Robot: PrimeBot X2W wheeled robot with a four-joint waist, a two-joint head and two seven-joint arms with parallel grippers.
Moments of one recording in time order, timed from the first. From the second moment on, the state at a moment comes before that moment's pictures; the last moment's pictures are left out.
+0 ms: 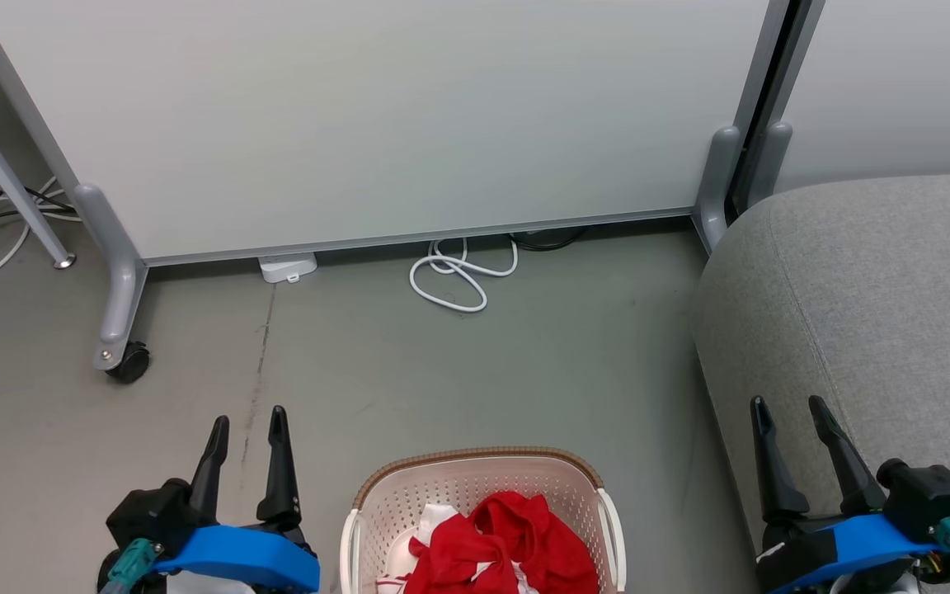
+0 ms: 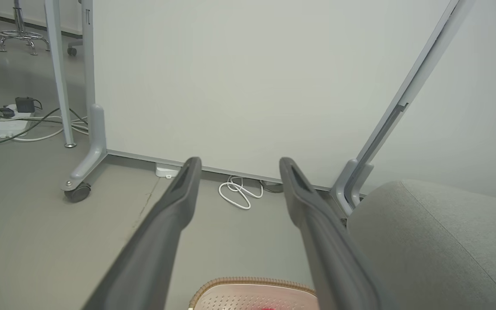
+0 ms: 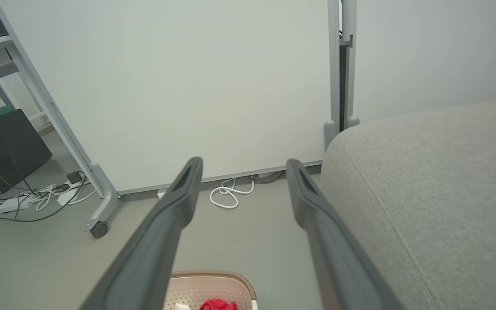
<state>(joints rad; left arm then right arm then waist) -0.06 0.05 -0.08 0.33 -0.38 -0.08 -0.22 -0.04 -0.05 -0.03 0.22 0.24 0.13 -0.20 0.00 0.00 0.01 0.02</state>
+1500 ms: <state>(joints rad) -0.08 0.05 -0.14 0.45 -0.26 -0.09 -0.26 -0.03 -0.05 0.01 0.21 0.10 0.13 -0.25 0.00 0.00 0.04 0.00</state>
